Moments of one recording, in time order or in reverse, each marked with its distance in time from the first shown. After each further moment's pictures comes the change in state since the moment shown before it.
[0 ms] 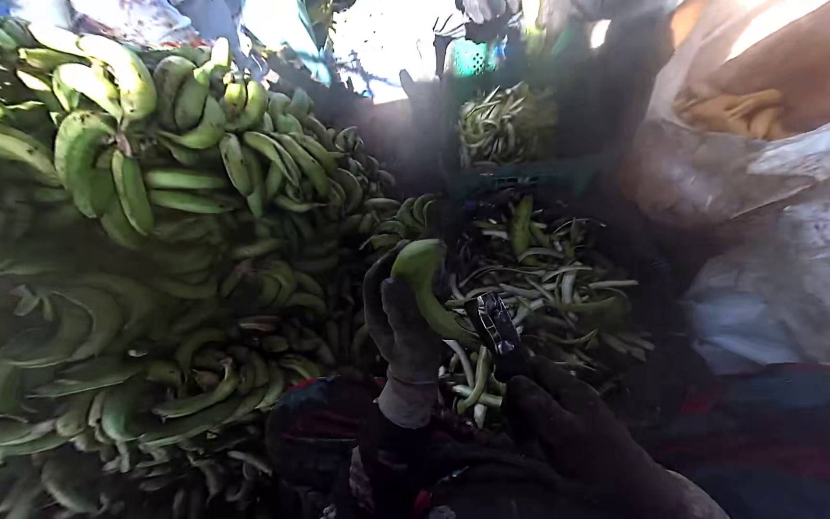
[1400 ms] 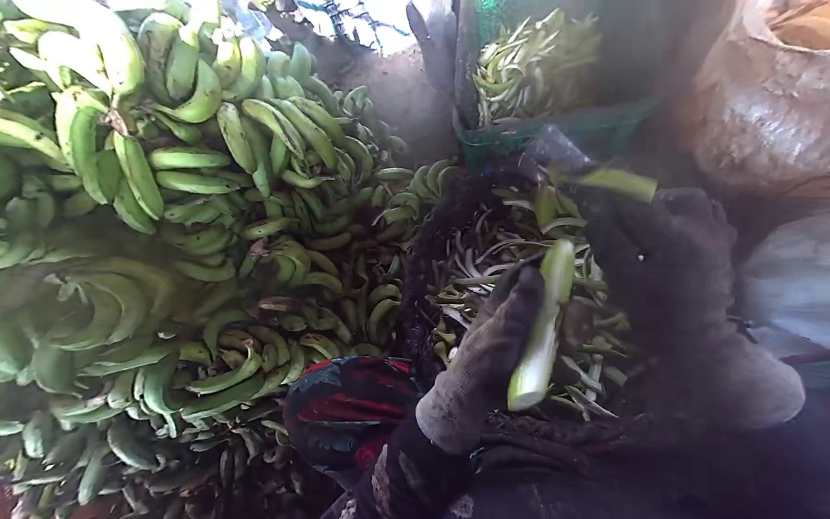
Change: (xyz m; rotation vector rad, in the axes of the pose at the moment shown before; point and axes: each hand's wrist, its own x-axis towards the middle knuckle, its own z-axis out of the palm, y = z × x) left_hand -0.022 0.025 0.032 -0.314 -0.447 -1.062; right_hand 0.094 -0.026 -0.075 -0.940 0.634 -0.566
